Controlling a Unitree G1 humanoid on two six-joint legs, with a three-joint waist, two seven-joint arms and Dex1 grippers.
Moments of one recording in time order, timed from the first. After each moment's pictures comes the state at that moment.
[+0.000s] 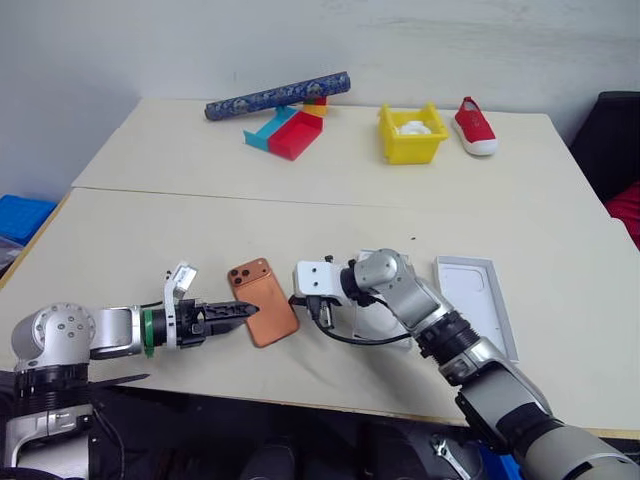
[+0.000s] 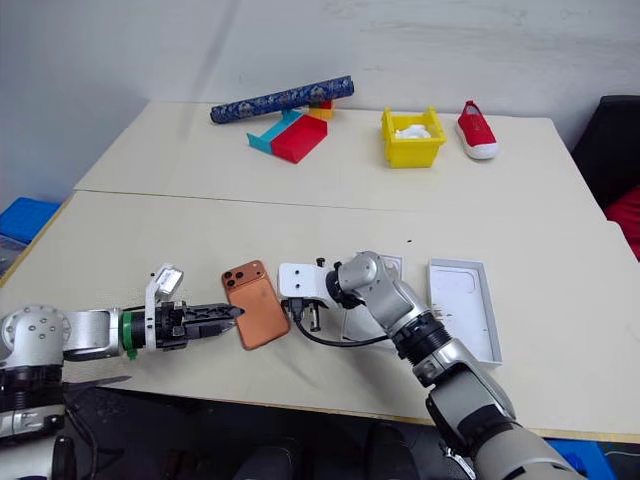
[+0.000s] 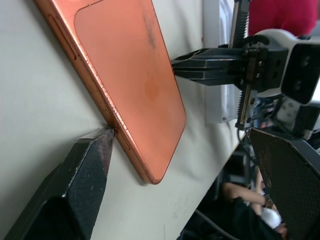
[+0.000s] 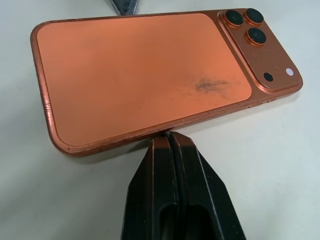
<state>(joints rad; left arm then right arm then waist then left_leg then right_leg) -0.37 0.72 0.28 0.12 -1.10 1.59 -0.49 -0.78 -0.21 0.51 0.37 -0.20 0.12 1.09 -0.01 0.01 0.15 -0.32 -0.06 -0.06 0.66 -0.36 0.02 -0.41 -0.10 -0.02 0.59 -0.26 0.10</state>
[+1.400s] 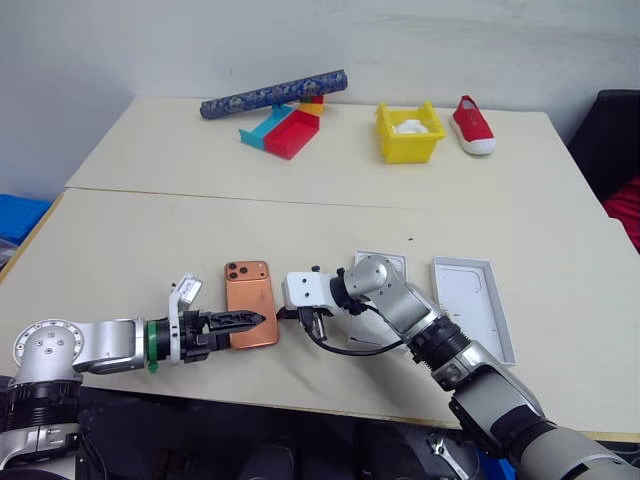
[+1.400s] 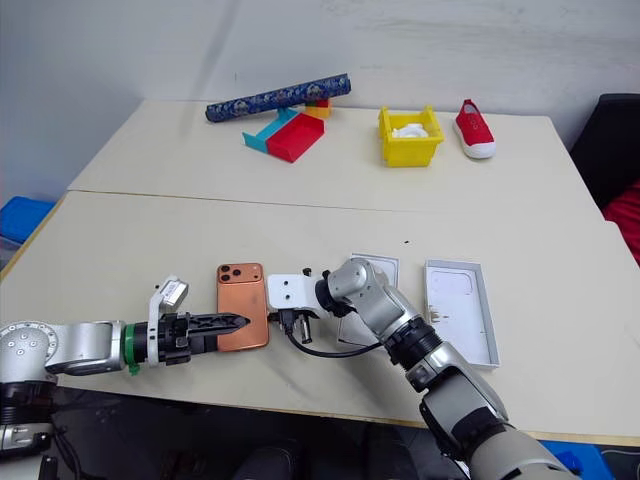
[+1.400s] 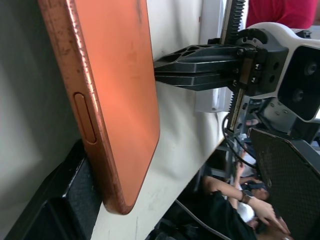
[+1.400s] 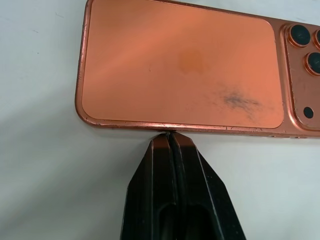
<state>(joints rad) -0.27 0.73 0.25 0.20 -1.62 1.56 -0.09 -0.77 -0.18 0.53 0.37 -0.17 0.11 1.14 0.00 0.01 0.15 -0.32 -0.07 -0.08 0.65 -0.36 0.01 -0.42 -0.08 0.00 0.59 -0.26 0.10</state>
